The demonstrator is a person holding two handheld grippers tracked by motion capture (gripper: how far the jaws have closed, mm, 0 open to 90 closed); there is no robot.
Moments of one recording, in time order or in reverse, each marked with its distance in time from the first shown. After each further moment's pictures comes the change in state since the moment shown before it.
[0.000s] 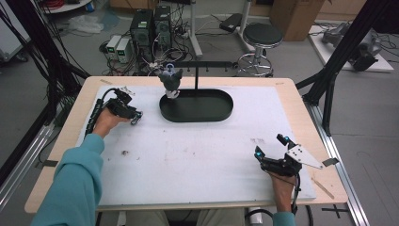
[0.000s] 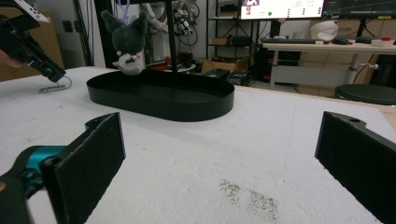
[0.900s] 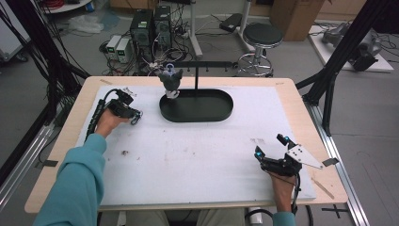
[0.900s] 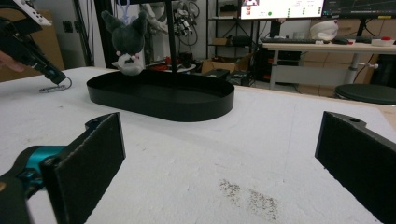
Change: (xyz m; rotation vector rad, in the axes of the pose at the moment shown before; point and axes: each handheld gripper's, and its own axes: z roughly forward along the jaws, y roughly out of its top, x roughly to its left) left arm -0.002 0.000 0.005 0.025 0.009 0.013; right arm 0.000 0.000 0.000 0.003 0.003 0.002
